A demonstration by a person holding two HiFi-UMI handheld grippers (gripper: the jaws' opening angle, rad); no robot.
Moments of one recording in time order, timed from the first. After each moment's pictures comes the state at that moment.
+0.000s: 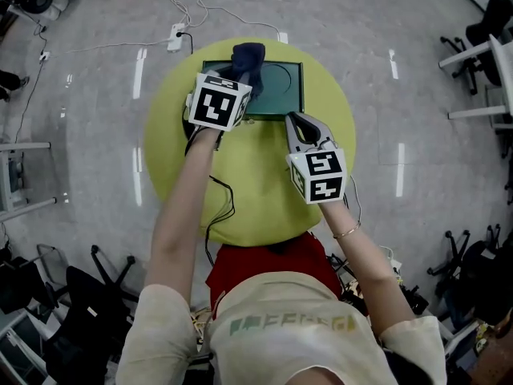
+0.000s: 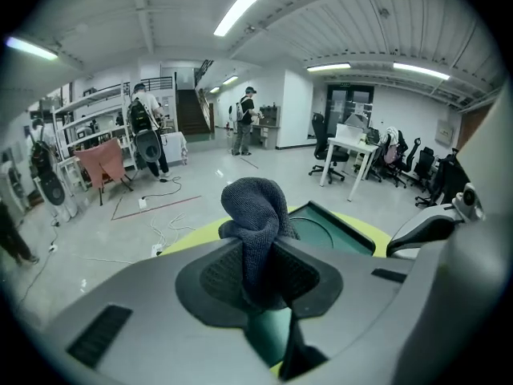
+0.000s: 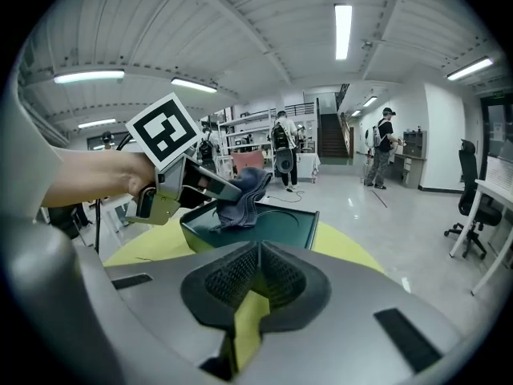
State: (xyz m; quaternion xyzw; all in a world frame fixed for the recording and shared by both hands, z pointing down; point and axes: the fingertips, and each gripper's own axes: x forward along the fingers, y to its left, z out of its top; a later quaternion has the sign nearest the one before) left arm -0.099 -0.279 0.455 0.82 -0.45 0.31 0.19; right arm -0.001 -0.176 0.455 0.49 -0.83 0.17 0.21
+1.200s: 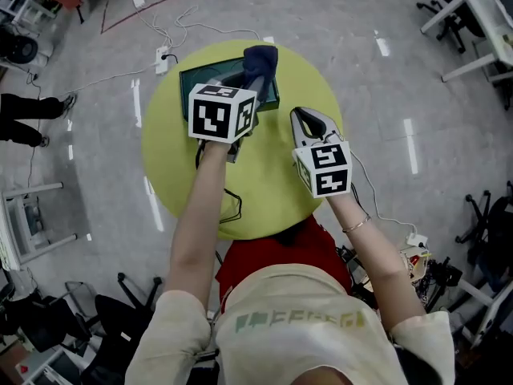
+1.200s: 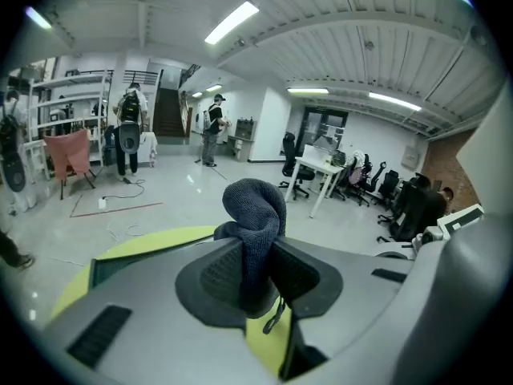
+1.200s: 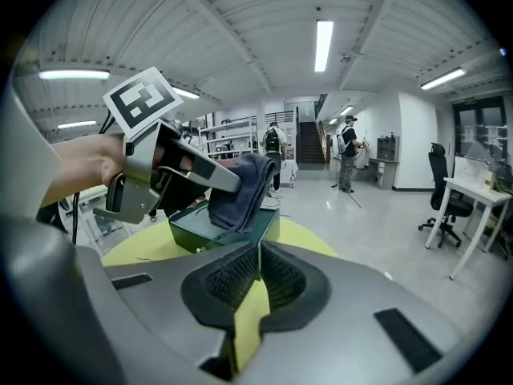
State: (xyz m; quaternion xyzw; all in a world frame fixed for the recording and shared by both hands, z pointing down) left arm -0.008 -0.218 0.404 0.87 -0.37 0.24 0.22; right arm 0.055 -0.135 0.437 0.56 -0.79 0.17 0.19
